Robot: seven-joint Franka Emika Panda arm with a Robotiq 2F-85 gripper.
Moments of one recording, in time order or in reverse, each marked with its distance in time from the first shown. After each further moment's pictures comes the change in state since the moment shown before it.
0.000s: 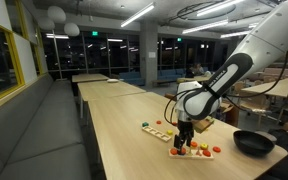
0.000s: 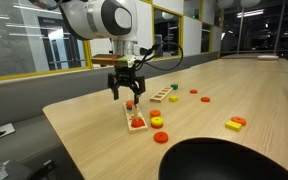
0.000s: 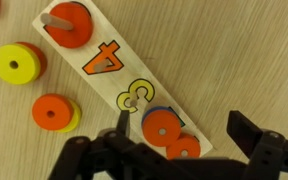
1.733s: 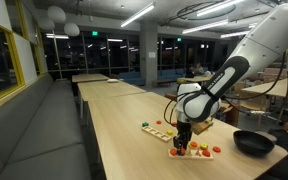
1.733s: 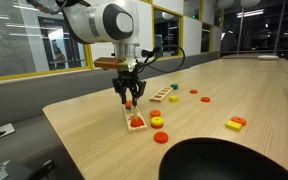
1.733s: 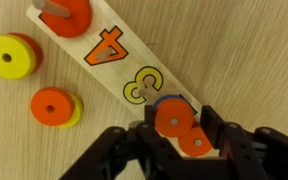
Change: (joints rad) arm -0.003 0.030 -0.006 -0.001 0.003 0.077 0.037
